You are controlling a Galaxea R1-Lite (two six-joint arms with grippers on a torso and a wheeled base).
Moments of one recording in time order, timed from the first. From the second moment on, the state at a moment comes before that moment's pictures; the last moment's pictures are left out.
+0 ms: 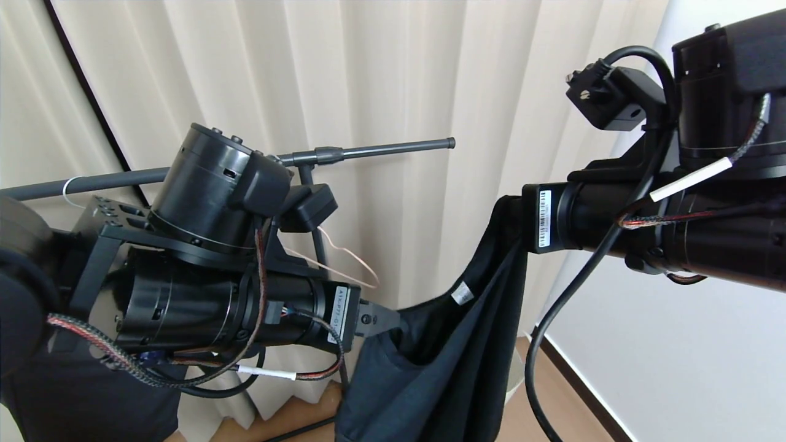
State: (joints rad) left arm -0.76 1.57 -1.13 0.26 0.00 -0.35; right arm 0.81 1.56 -1.27 0.14 -0.40 0.32
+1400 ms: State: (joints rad) left arm -0.58 2.04 -1.65 0.27 0.38 -0.56; right arm 0.64 1.50 -0.91 -0.19 -0.38 0.29
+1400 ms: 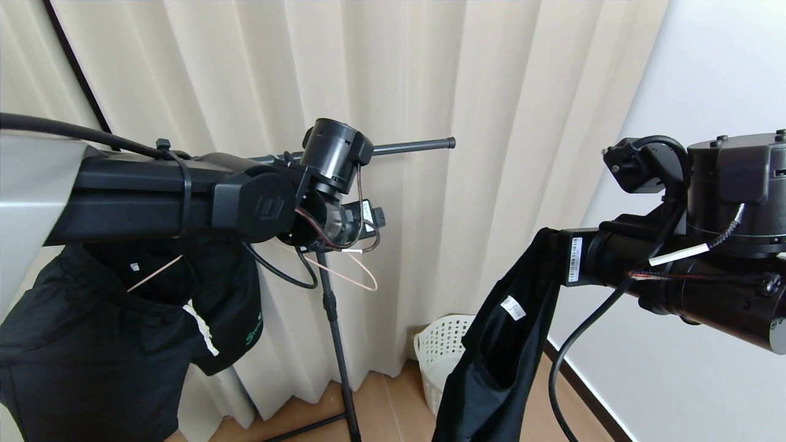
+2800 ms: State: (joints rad) left arm -0.44 2.15 -1.64 0.40 0.51 -0.61; right arm 0.64 1.51 -0.91 -0.20 -0.38 0.29
